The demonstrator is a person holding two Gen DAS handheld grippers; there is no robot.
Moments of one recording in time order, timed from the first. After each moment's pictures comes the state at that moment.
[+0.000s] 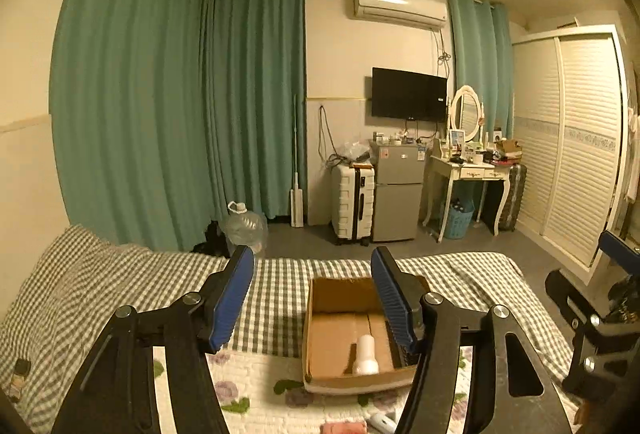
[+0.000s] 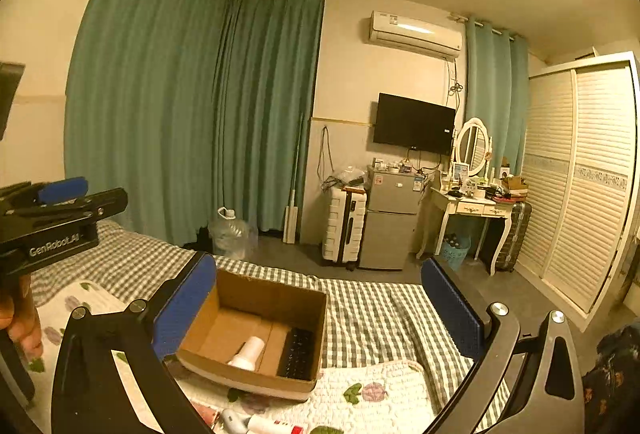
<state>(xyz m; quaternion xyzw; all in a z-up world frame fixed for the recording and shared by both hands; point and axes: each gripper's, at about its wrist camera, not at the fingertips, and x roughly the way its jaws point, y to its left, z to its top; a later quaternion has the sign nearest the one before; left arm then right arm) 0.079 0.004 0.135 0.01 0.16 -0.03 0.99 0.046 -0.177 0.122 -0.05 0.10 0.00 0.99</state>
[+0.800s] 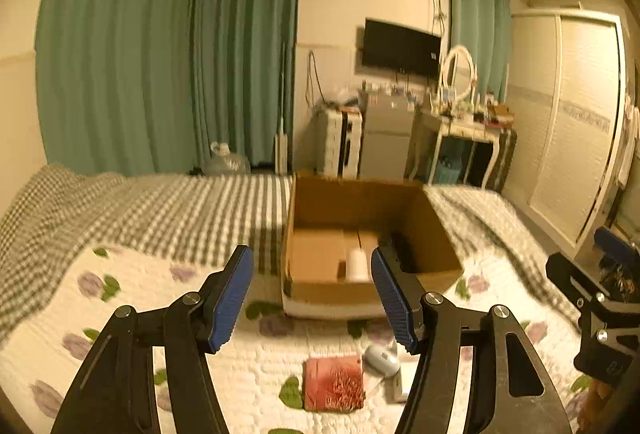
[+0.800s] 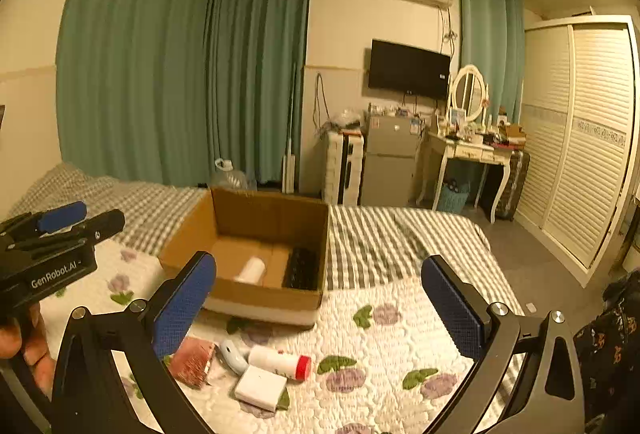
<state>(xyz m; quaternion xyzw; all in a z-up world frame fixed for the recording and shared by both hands) 0.086 0.000 0.004 0.00 0.24 -0.06 0.97 0.045 -0.178 0.026 -0.03 0.20 -0.02 0.98</state>
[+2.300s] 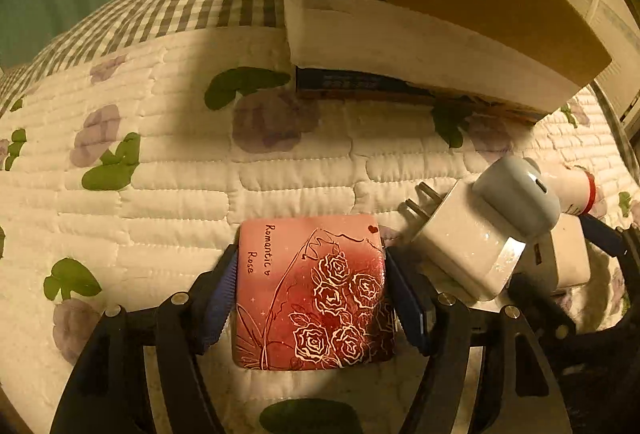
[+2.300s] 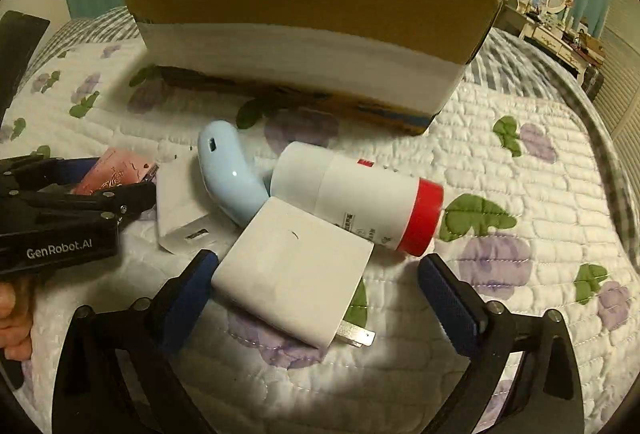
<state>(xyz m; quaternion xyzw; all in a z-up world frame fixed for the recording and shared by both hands) 0.156 0.010 -0.184 0.04 0.52 -0.05 0.85 0.133 -0.139 -0.188 -0.05 0.46 0.08 0.88</state>
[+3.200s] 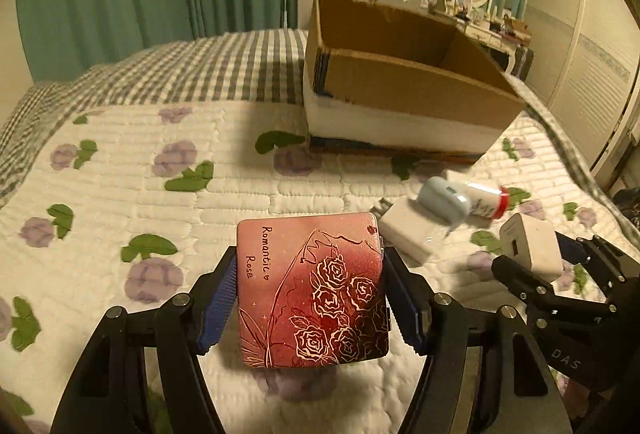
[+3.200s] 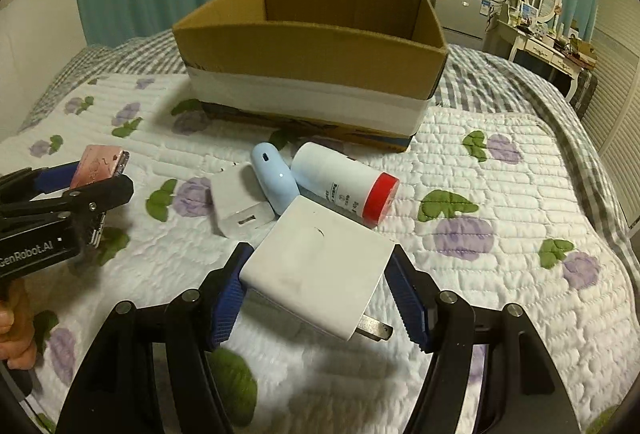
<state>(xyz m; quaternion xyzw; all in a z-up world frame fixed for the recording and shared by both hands) 0.062 0.022 -0.106 0.02 0.42 -0.05 0.91 0.077 -0.144 -0.141 -0.03 0.41 0.09 0.91</state>
